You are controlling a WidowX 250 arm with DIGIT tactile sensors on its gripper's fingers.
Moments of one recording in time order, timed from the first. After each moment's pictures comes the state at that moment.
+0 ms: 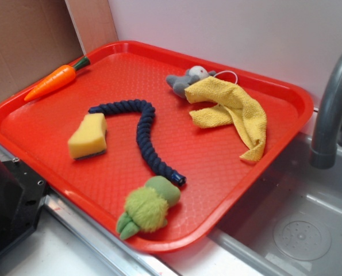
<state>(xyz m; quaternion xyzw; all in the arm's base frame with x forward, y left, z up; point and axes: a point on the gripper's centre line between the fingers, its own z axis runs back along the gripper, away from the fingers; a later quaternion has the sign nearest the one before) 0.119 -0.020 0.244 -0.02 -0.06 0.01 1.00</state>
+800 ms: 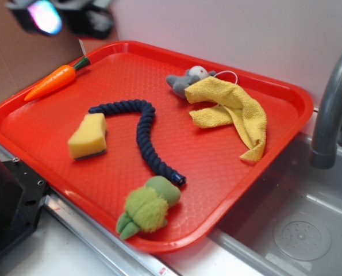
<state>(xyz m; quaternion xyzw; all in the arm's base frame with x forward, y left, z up) 0.156 -0.099 0.178 -0.07 -0.06 0.09 0.99</state>
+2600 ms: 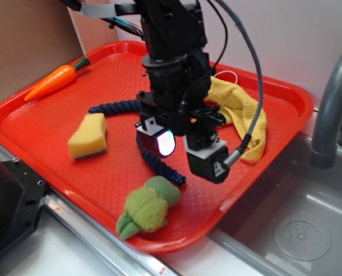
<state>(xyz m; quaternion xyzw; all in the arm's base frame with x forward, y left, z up) 0.184 -0.164 0.060 -0.10 0.04 0.00 0.99</state>
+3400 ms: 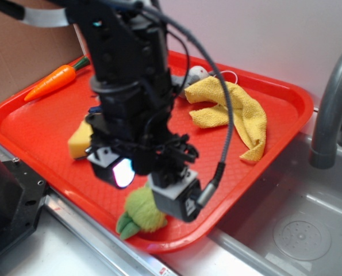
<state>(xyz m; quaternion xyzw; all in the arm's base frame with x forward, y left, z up) 0.109 -0.188 0.084 -0.07 0.03 0.06 1.00</state>
